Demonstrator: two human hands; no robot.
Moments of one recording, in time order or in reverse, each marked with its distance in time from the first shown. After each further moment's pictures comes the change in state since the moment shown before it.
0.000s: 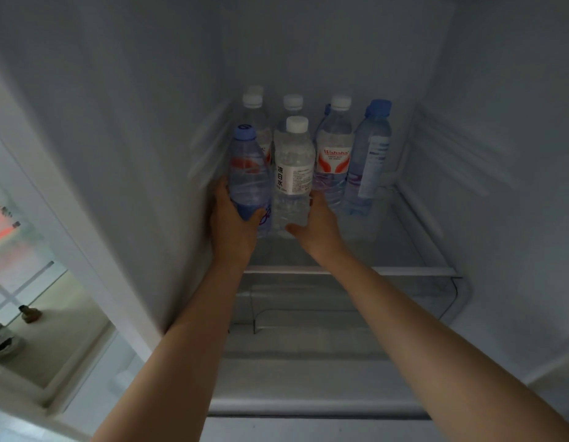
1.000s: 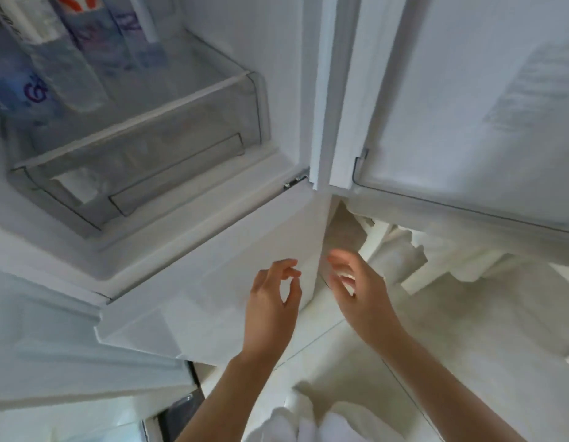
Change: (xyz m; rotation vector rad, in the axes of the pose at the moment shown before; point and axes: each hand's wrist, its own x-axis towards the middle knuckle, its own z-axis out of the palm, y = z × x) left_hand -0.407 -0.010 -0.059 0.089 -0.969 0.139; right_hand -0.479 0.072 -0.049 -0.124 0.459 0.453
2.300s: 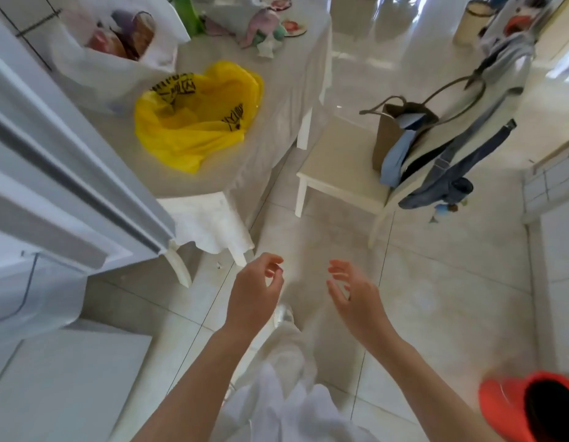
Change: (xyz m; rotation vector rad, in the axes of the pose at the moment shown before) left_hand -0.089 0.303 0.492 0.009 -0.672 0.261; right_hand -0.172 0.326 -0.453 -0.109 0.452 0.624
